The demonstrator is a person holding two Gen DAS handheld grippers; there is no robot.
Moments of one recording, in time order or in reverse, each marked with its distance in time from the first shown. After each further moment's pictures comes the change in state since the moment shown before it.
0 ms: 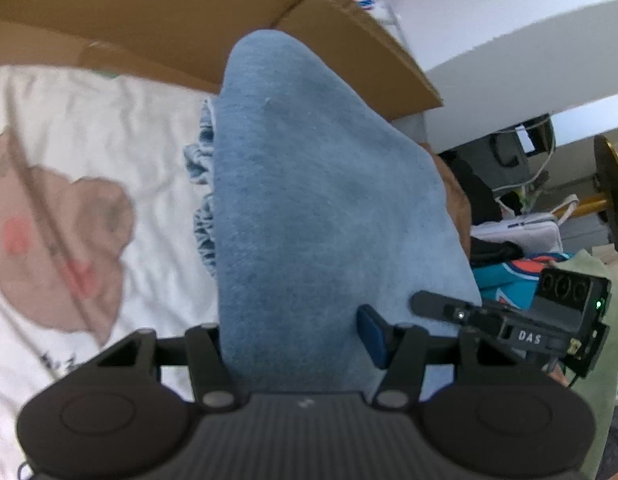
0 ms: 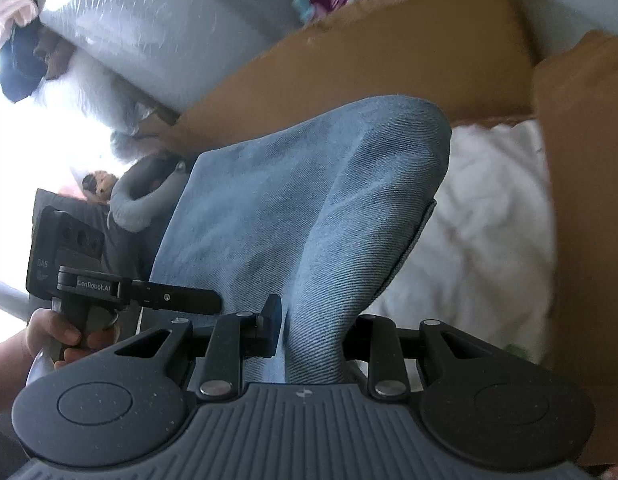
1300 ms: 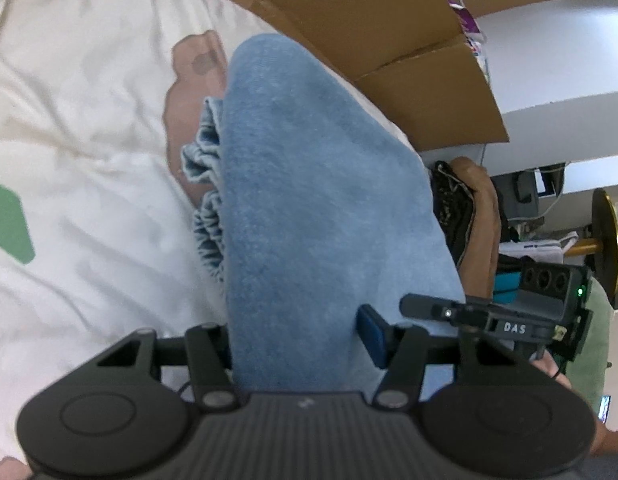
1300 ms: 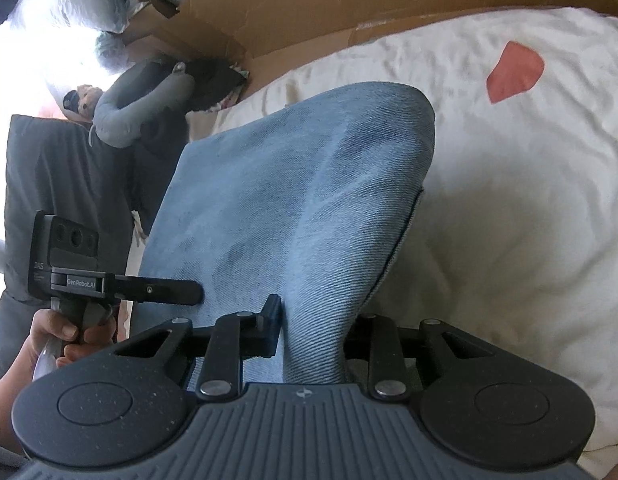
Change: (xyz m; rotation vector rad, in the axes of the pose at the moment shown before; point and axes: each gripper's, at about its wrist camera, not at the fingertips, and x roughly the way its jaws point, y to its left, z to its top) left arm -0.051 0.178 -0.077 -0.172 -0.048 -0.067; right arm 0.158 0.073 -0.067 -0.024 0.237 0.001
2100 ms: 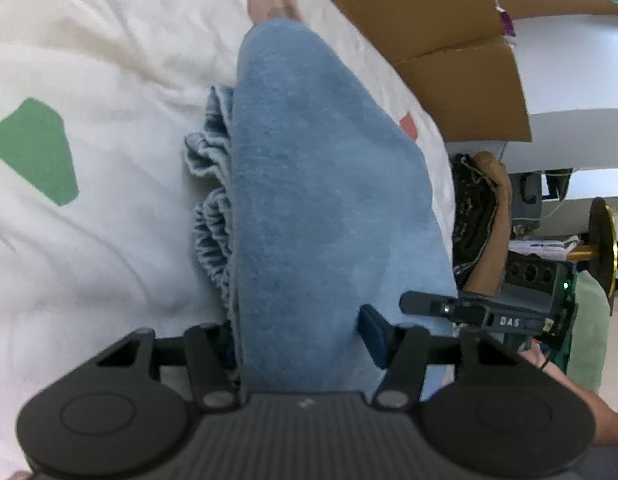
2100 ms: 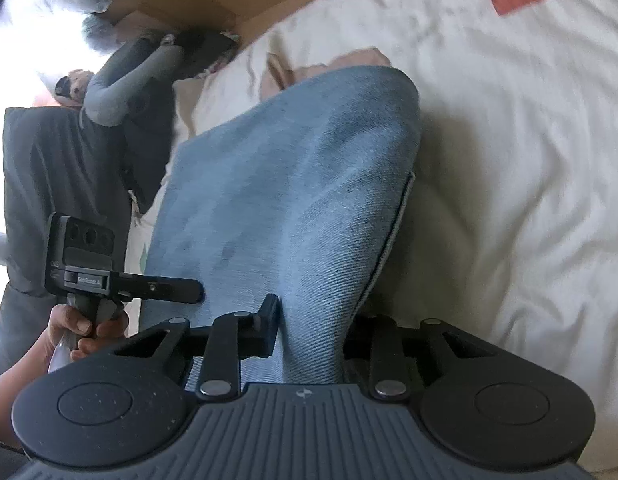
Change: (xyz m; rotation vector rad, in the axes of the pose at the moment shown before) left arm 0.016 0.058 -0.020 -0.073 0.026 -0.049; right arm 0.057 -0.023 -0.022 0.027 0.075 0.064
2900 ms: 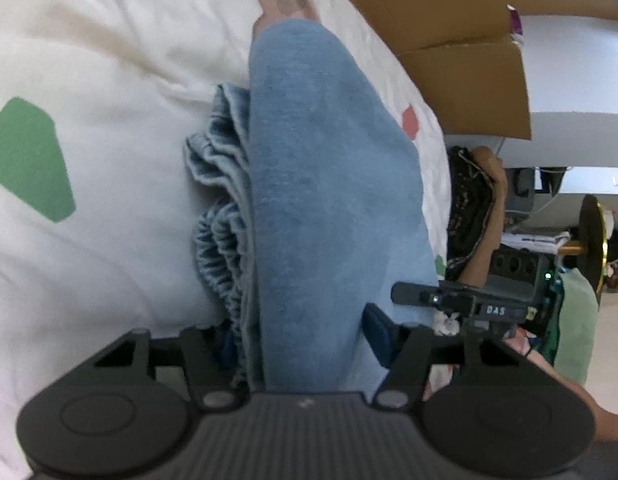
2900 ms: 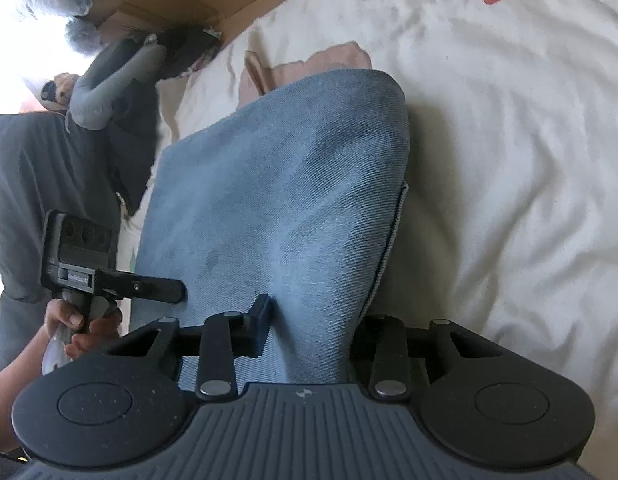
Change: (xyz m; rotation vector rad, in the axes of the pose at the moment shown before) left arm 0.002 0.014 0.012 -0.022 0.068 -0.044; right arm 0.009 -0.019 0.008 0.052 0.027 -0.003
